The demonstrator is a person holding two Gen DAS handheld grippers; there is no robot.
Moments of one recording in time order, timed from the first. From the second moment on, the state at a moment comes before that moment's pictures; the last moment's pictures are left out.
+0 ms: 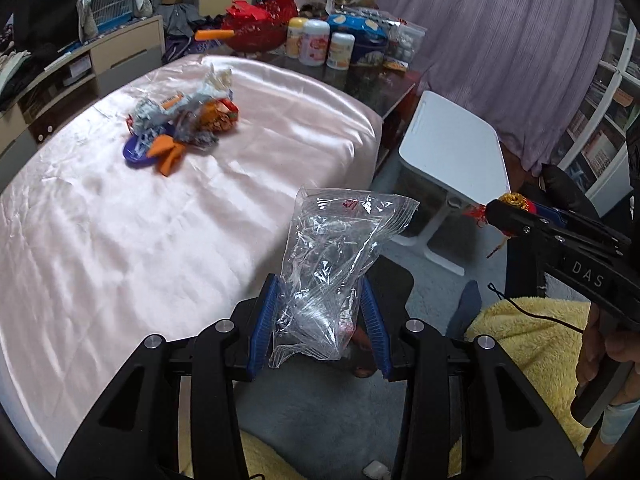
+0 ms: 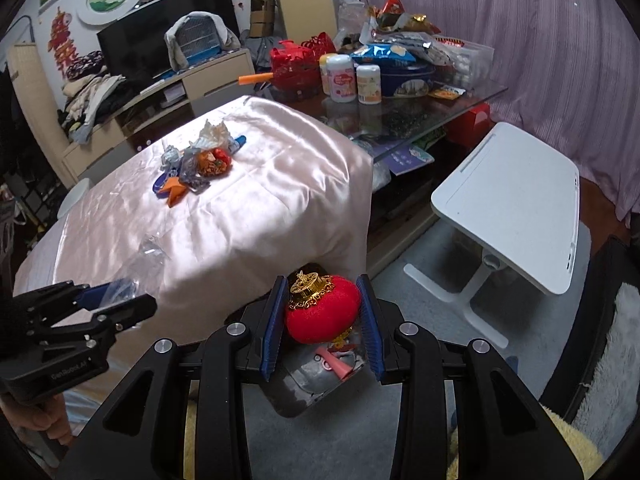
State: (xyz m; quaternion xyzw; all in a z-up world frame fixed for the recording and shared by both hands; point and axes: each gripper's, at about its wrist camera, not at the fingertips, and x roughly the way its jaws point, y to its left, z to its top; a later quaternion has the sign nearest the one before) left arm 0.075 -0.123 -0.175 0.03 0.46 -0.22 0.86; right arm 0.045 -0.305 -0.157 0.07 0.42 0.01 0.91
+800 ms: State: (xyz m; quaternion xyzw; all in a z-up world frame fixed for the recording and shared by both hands) left arm 0.133 -0.175 -0.283 0.06 0.57 -0.22 0.79; right arm 0.113 -0.312 -0.263 0.11 0.54 0.06 0.83
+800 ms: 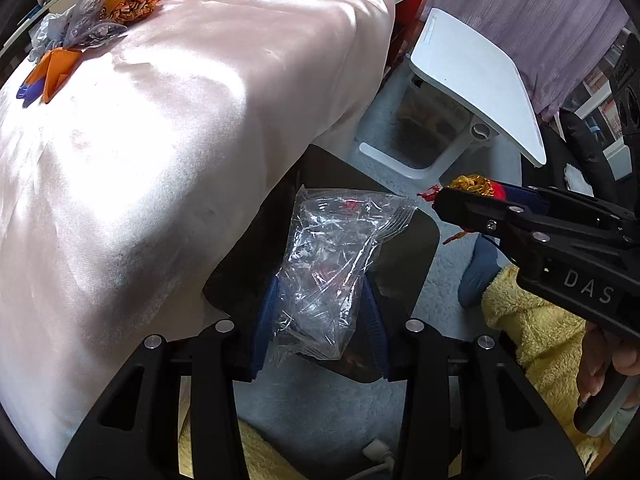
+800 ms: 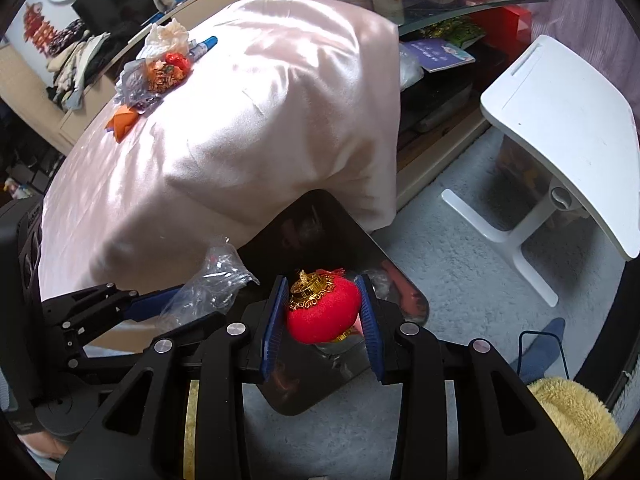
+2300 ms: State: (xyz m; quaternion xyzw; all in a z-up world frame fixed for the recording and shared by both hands) left arm 0.149 0.001 -0.141 0.03 0.44 -0.07 0.89; right arm 0.153 -0.230 -0.136 0.05 0.42 0.08 0.90
